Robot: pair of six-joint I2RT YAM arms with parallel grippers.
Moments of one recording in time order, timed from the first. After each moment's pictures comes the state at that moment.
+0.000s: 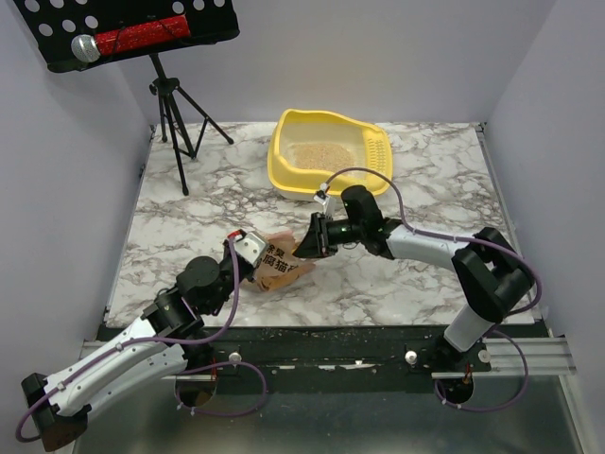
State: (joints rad) left arm -0.90 0.48 0.46 -0.07 -0.27 0.18; right arm 0.70 1.66 0.95 0.14 -0.77 0.73
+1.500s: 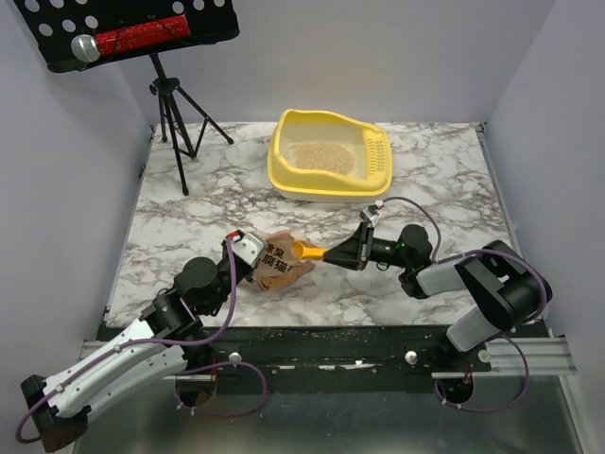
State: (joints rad) left arm -0.90 0.47 0.46 -0.08 -0.26 0.18; right arm 0.53 1.58 0.36 1.26 -0.81 1.42
